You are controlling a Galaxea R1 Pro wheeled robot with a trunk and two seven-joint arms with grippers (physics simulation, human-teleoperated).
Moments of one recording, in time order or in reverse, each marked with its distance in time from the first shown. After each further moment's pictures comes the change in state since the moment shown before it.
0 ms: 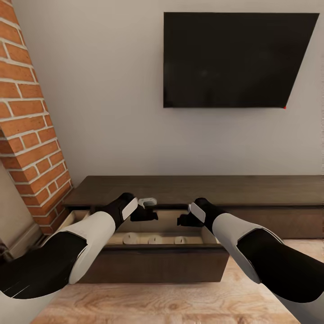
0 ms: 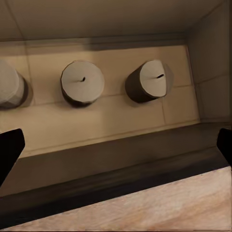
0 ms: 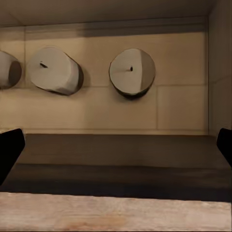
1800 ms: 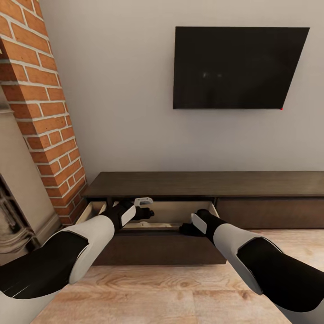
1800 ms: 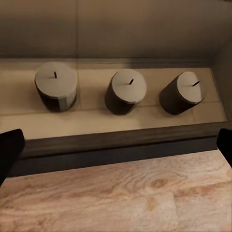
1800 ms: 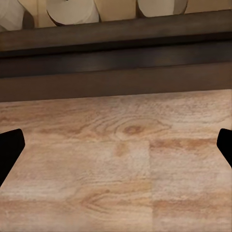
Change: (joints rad) left arm 0.001 0.000 0.005 0.122 -0.030 -0.335 0.002; right arm 0.066 -0.003 -0.002 0.040 0.001 -0.106 0.003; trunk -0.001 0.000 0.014
